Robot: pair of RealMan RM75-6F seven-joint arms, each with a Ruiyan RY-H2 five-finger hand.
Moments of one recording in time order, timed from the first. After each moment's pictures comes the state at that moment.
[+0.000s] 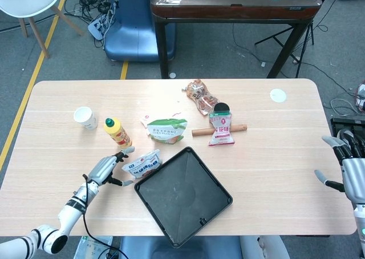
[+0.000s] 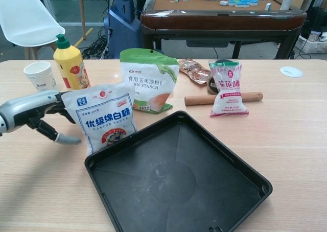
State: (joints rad) left arm -0.55 -1.56 -0.10 -1.30 1.44 0.94 -0.48; right arm 0.09 -1.00 0.12 -1.69 -1.46 1.51 -0.06
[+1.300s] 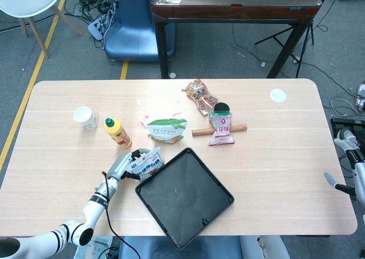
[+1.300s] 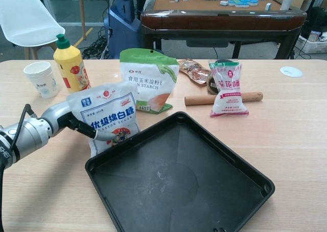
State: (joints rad) left arm -0.61 -1.78 -0.16 -1.12 1.35 0.93 -0.54; right arm 0.05 -1.00 0.12 -1.66 -1.43 1.53 -0.02
